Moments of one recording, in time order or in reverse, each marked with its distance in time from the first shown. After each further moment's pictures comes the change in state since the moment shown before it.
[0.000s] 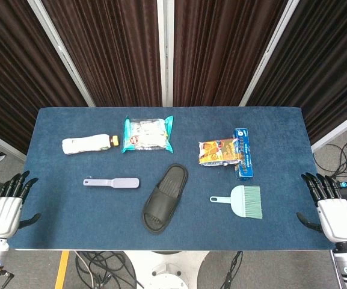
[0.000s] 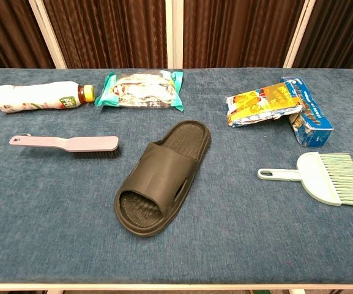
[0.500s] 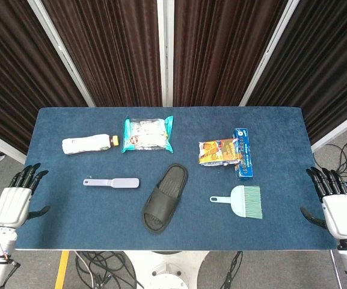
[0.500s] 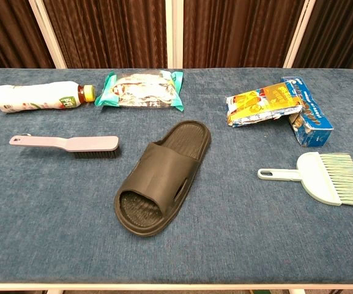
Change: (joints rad) left arm -0.088 0.004 -0.041 -0.011 -0.006 -0.101 -0.059; right arm 0.007 0.032 0.027 -0.021 0.000 0.023 -0.020
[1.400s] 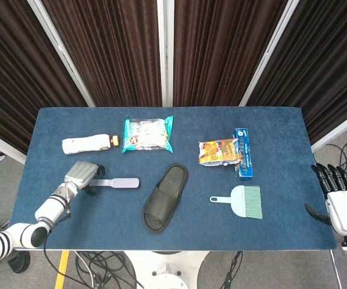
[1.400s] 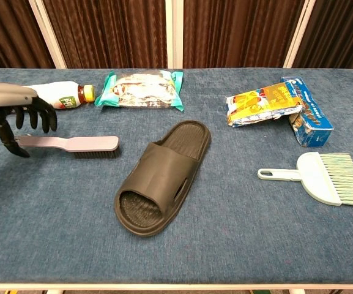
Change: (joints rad) left arm -0.545 -0.143 -0.049 0.126 -0.546 -0.760 0.263; right arm 0.011 0.018 0.013 -0.005 0.034 -0.026 0.007
